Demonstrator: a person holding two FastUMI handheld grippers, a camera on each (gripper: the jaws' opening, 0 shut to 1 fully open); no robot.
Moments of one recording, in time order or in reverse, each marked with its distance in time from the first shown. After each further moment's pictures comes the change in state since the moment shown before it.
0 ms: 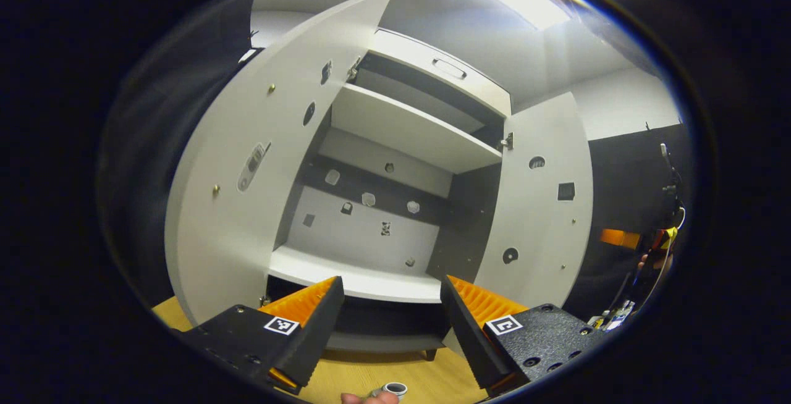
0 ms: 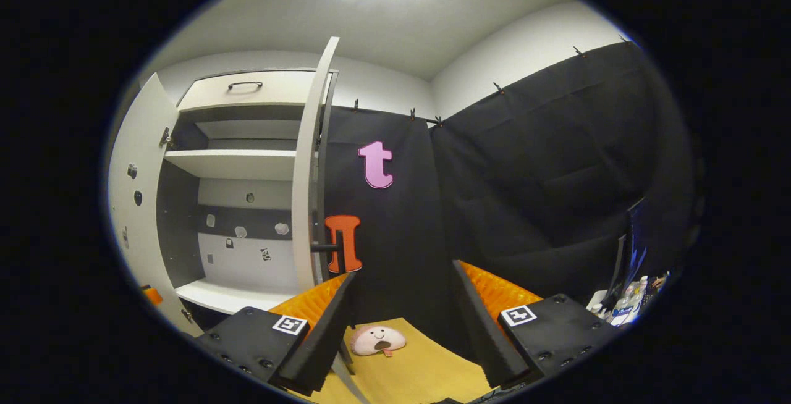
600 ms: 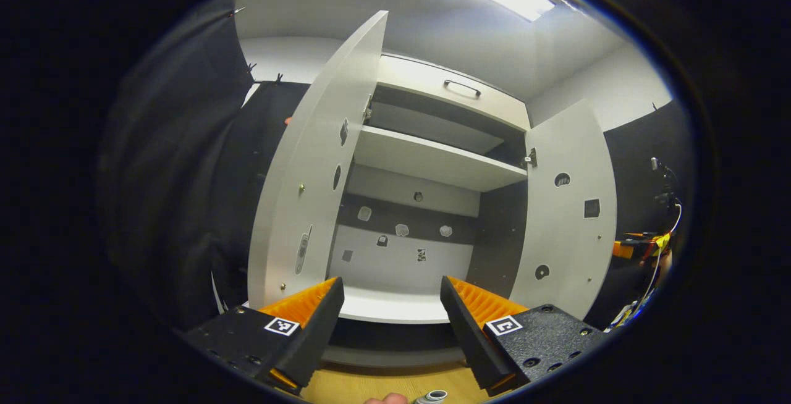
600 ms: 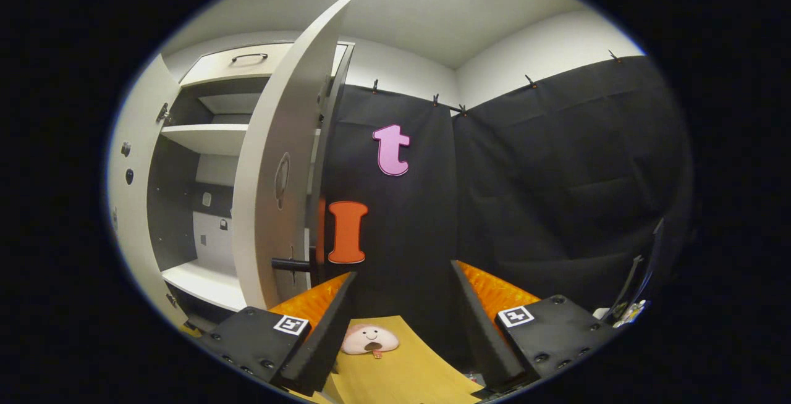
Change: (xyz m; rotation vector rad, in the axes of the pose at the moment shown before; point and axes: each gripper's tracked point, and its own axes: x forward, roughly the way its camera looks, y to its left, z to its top) left arm -0.014 0.030 0.067 0.131 -0.045 0.110; right arm 0.060 0.004 -0.013 -0.091 0.057 0.053
